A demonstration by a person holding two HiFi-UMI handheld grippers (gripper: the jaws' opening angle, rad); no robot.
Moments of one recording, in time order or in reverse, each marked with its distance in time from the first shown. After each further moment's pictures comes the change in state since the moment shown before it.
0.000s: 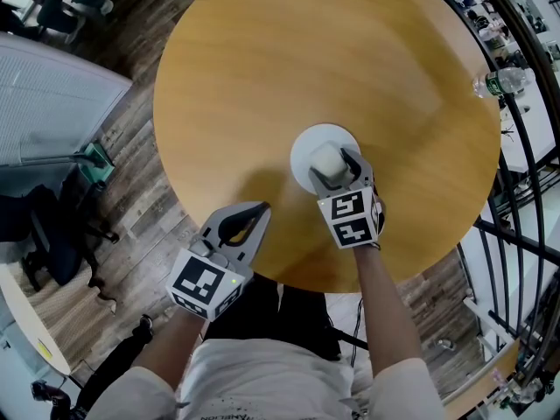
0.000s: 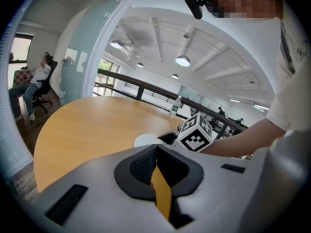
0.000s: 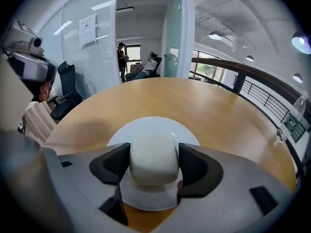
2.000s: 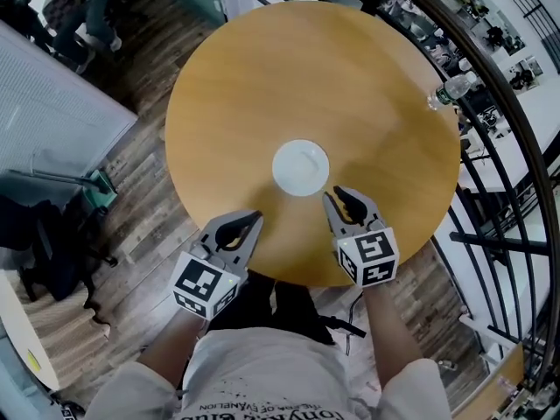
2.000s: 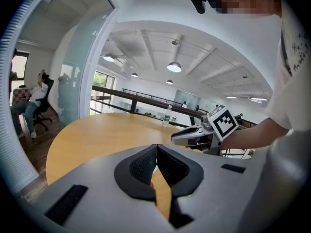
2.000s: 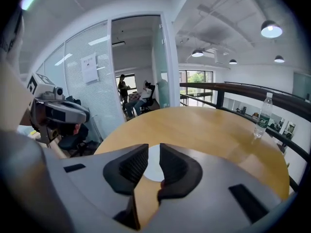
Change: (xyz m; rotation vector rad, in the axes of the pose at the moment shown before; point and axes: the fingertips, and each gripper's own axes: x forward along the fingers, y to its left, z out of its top) left arm -0.060 -0.075 0.042 0.108 -0.096 0.010; right arm -0.184 0.010 0.039 0.161 -0.297 0.017
